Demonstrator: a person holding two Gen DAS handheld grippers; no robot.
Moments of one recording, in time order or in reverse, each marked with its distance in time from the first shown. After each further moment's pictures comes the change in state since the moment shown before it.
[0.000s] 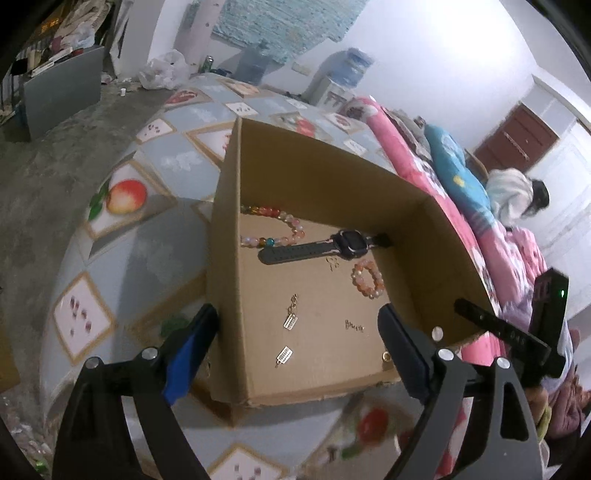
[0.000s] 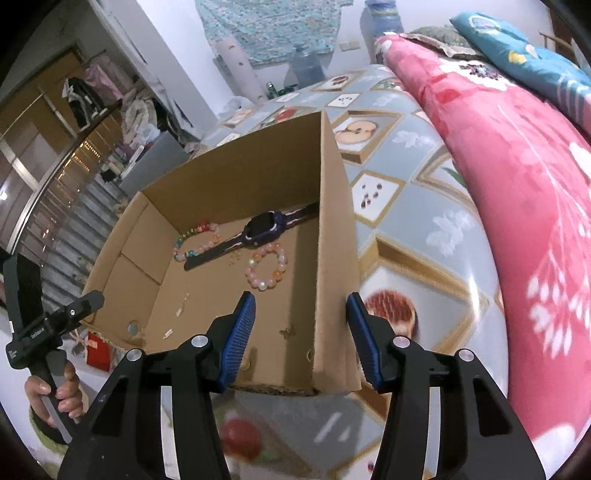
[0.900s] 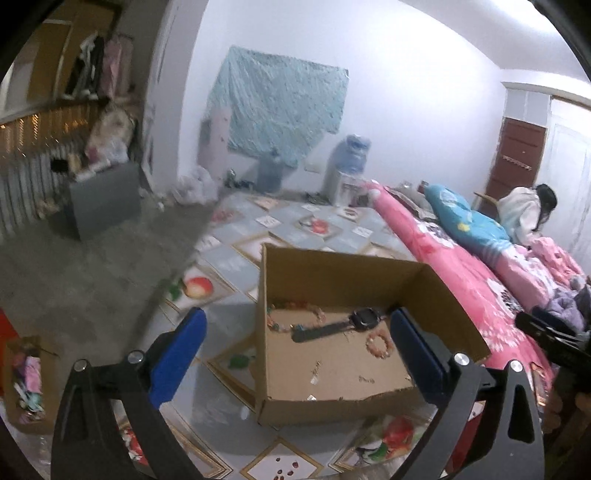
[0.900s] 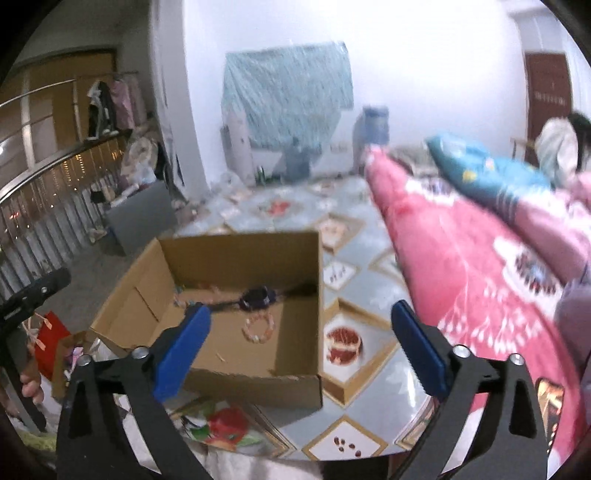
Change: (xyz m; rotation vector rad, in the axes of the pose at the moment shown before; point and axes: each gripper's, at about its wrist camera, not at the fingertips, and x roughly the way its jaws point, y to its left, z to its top) left arm -0.109 -0.049 -0.052 0.167 -0.449 0.218; right arm -0.110 0.052 -0.059 -0.204 -0.426 -0.187
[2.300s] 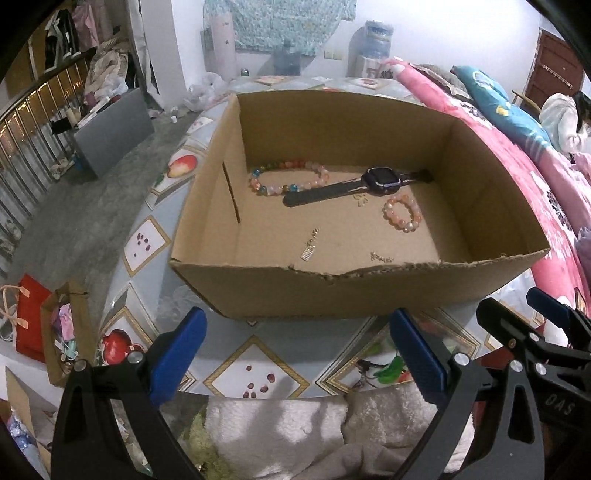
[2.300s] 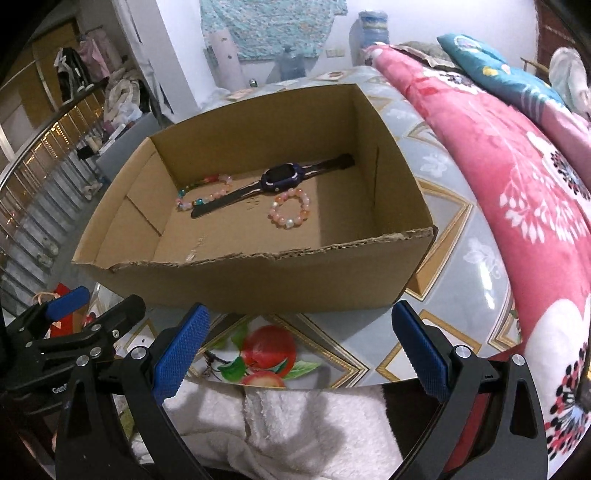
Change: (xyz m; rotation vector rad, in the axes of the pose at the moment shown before) left arm 0.074 -0.050 -0.076 0.080 0.472 0.144; right arm 0.065 0.038 -0.062 0.115 0.407 0.013
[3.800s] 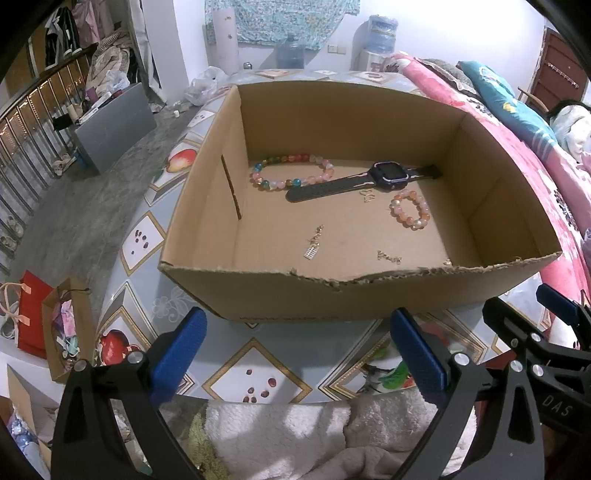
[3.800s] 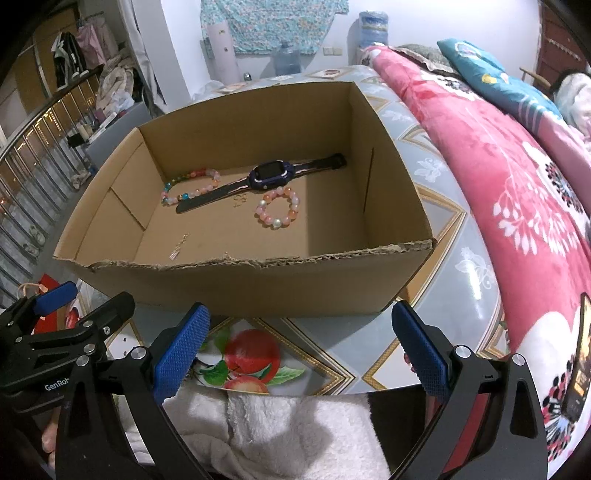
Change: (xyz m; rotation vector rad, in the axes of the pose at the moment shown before) left arm 0.008 0.000 0.003 -0.007 0.018 0.017; right arm 0.011 0.000 0.007 -0.044 0.015 -0.055
